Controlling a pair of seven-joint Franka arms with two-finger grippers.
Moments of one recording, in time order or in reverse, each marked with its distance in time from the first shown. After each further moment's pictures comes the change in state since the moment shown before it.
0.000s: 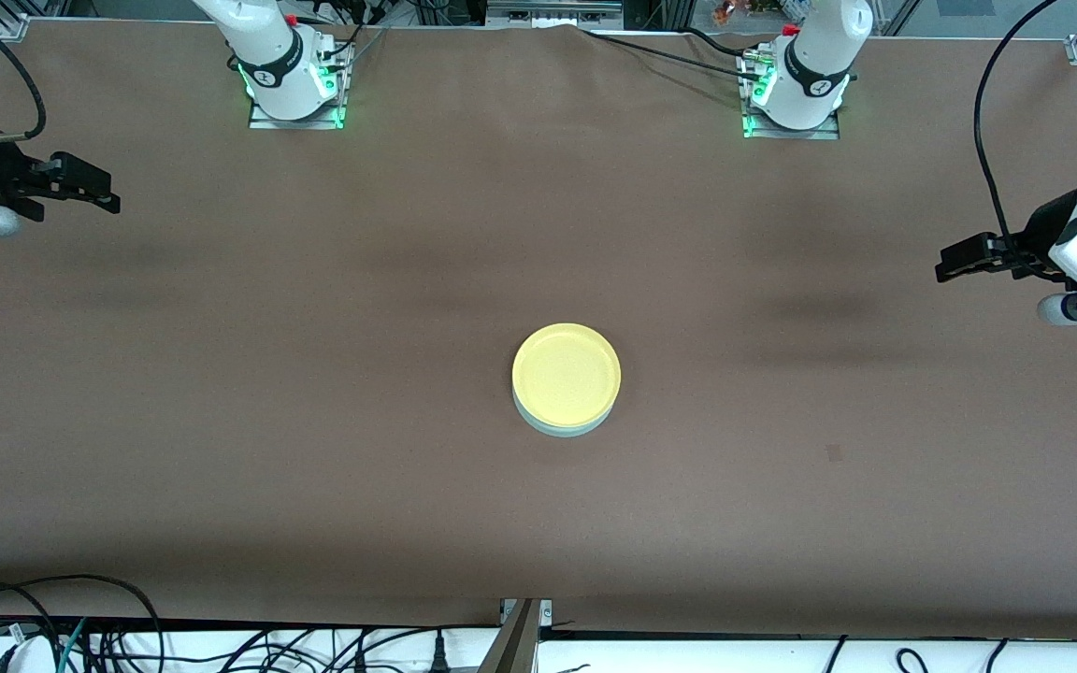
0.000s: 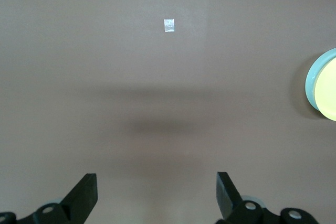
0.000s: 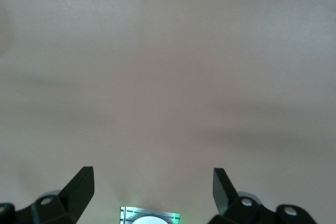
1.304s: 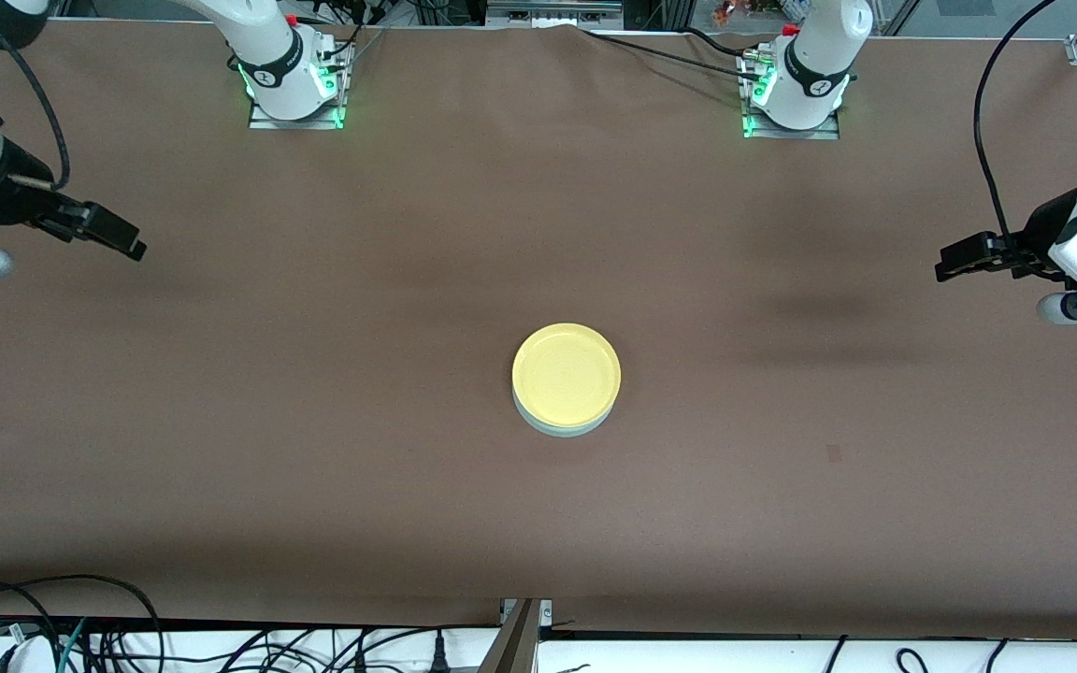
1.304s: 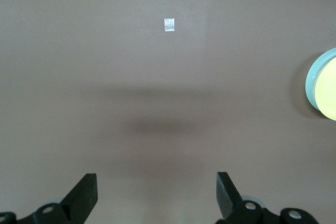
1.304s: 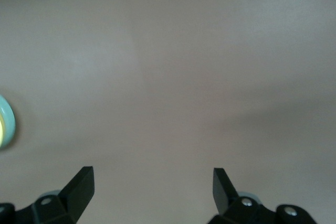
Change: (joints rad) left arm 0.000 -0.003 0.000 -0.003 0.000 0.000 0.000; right arm 0.561 0.025 -0.491 0.025 0.005 0.095 0.378
